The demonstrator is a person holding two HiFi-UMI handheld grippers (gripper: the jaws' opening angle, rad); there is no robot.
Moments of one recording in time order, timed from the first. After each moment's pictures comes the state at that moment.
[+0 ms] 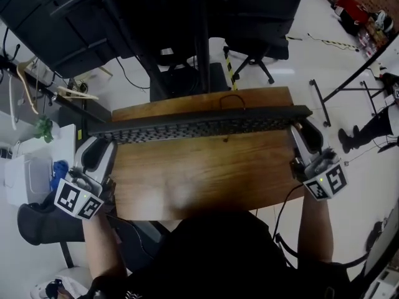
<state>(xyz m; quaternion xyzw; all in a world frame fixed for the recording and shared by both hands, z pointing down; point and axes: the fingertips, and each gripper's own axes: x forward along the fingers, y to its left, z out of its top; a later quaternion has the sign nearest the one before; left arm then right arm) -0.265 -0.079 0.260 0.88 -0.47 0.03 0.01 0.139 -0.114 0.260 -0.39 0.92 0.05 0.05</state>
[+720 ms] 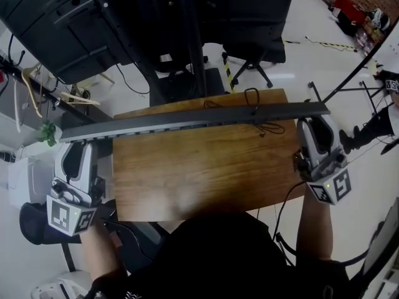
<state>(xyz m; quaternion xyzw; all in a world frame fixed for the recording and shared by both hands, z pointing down) -0.245 -0.047 0.159 0.86 -0.49 -0.02 -0.15 0.150 -0.087 0.181 -0.38 0.90 0.14 0.15</state>
